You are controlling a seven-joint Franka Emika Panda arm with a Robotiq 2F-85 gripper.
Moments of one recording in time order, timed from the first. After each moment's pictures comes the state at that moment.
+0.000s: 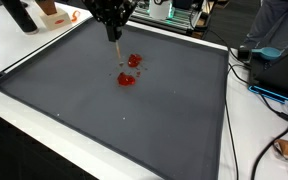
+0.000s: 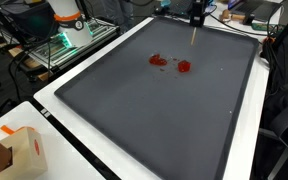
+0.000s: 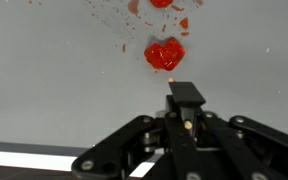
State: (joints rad) arm 0.10 0.29 0.05 -1.78 -0.02 2.11 0.01
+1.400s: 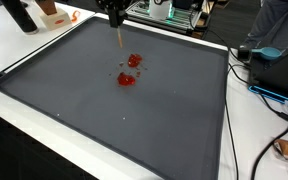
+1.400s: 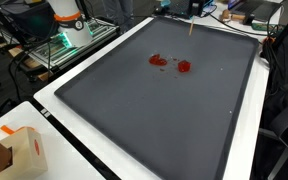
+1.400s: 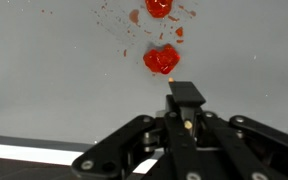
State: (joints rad) arm 0.10 0.23 0.06 -1.78 -0.03 2.03 0.01
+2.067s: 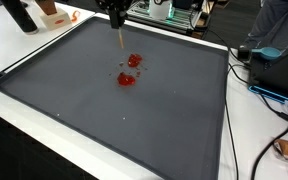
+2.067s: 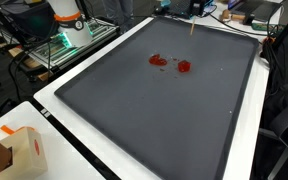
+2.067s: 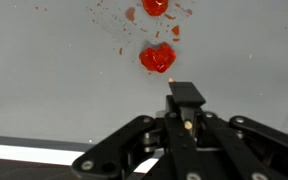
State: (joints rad) arm 0.10 0.23 0.06 -1.78 0.00 2.05 -0.02
